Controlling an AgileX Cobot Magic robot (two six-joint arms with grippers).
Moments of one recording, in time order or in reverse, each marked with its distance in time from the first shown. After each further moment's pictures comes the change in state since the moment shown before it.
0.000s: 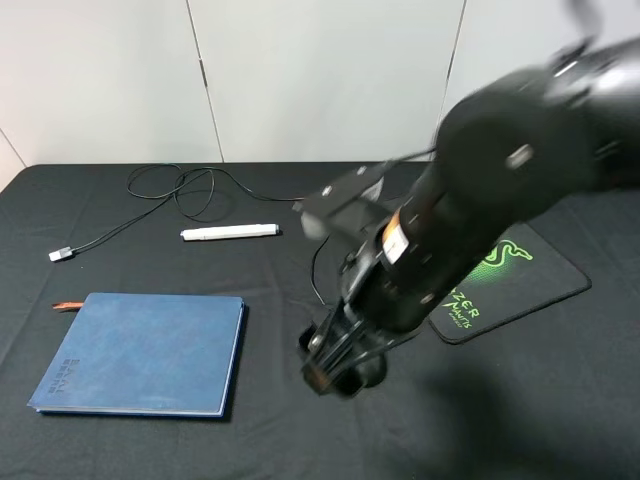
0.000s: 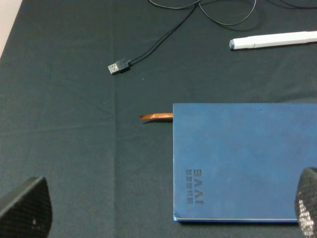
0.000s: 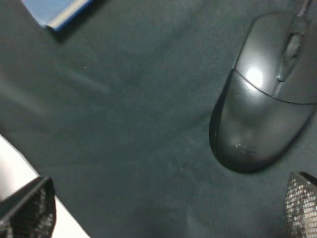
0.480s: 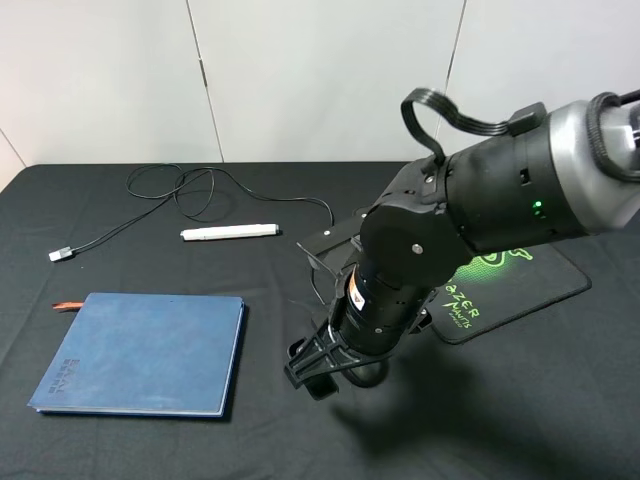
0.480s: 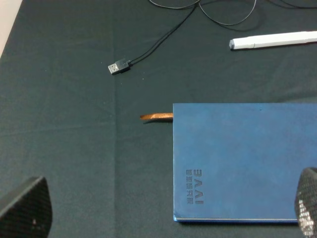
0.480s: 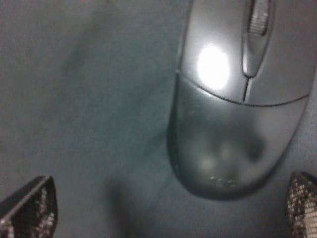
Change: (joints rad) left arm 0.000 0.000 0.000 0.000 0.000 0.000; right arm 0.003 0.171 0.000 -0.190 -0.103 0.376
